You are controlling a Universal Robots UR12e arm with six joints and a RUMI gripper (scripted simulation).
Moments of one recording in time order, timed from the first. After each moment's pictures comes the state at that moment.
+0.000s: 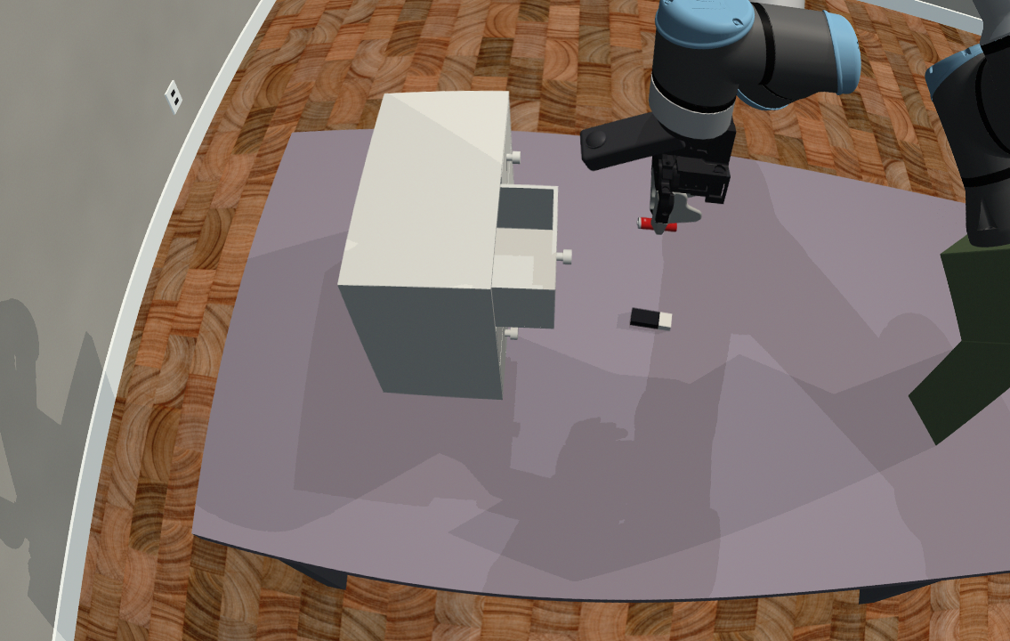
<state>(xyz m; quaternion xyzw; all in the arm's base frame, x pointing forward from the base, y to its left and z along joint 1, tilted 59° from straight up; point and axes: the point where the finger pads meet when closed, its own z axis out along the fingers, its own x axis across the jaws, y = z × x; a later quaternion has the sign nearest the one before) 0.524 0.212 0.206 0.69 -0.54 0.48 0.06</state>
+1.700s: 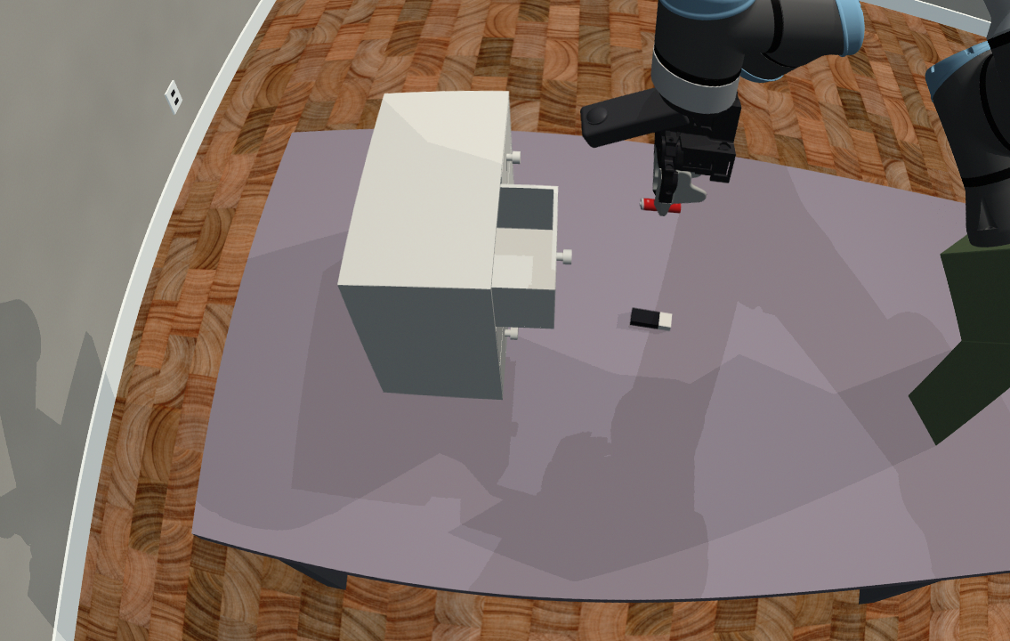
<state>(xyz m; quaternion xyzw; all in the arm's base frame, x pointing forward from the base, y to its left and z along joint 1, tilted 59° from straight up) 0.500 0.236 0.227 0.69 -0.54 0.48 0.06</state>
